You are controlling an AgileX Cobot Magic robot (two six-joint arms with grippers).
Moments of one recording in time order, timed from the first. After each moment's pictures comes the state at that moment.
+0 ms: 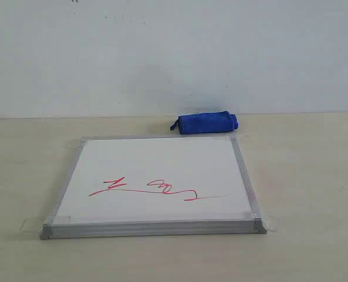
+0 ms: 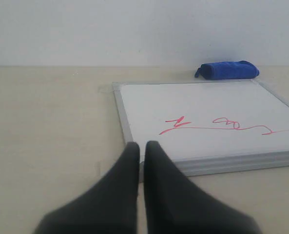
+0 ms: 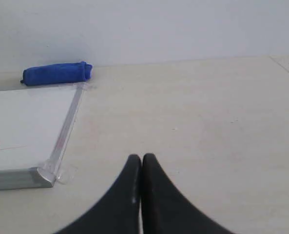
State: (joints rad) left arm -0.02 0.00 0.00 -0.13 0.29 0.06; right arm -0.03 0.00 0.00 0.12 0.31 -0.05
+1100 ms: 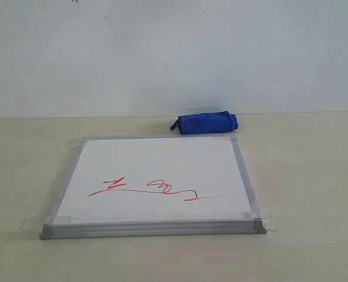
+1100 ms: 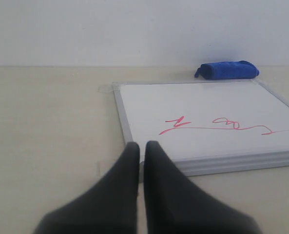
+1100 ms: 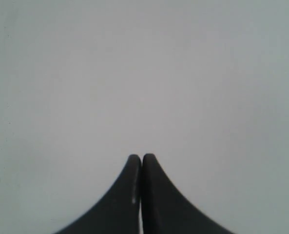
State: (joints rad) left arm -0.02 0.00 0.00 -0.13 0.29 0.06; right arm -0.03 0.22 -0.49 0.12 0.03 0.01
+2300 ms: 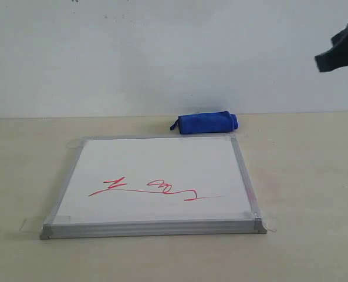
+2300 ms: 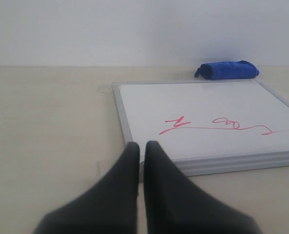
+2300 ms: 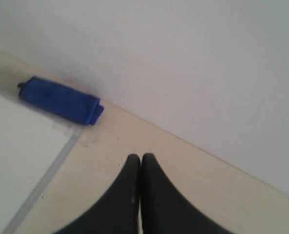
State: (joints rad) left arm -0.02 0.00 0.00 -0.13 0.29 0.06; right arm 0.12 1.33 -1.09 0.16 0.32 -0.57
